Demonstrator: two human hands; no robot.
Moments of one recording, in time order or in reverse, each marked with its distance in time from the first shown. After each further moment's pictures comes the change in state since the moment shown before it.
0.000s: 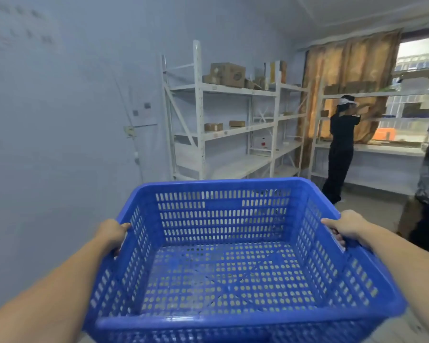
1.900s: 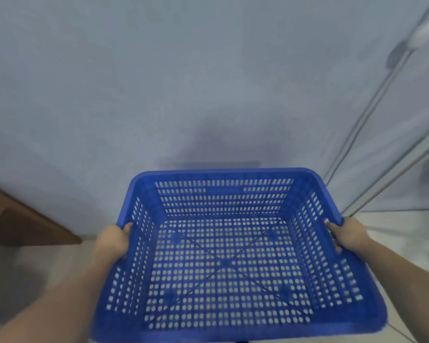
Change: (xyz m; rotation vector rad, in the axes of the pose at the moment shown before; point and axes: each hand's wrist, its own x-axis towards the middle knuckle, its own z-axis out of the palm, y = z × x) left_hand 0.478 -0.430 0.080 -0.028 0.157 -0.992; right_hand 0.416 -0.364 0.924 -0.521 -0.666 -0.369
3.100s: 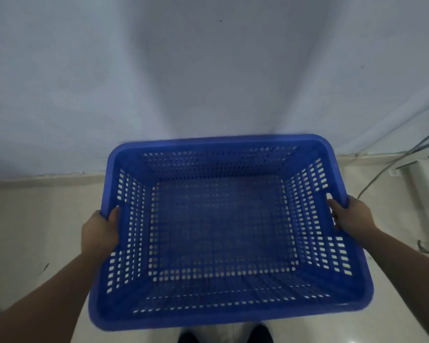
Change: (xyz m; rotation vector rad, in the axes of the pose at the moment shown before) left_hand 0.317 -0.120 0.480 -0.084 0.012 -0.107; right_hand 0.322 0.201 0.456 -0.028 -0.067 0.144
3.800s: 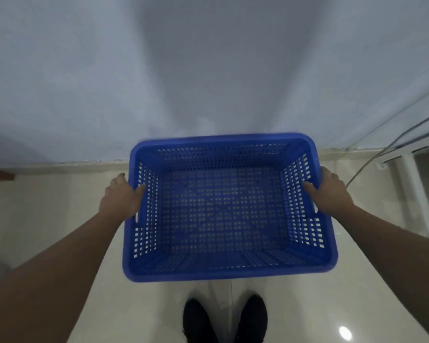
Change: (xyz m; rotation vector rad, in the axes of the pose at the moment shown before) left_hand -0.038 0.068 -0.069 0.281 -0.164 0.174; right_hand -0.057 -0.063 -0.030 -0.306 -0.082 -0.209
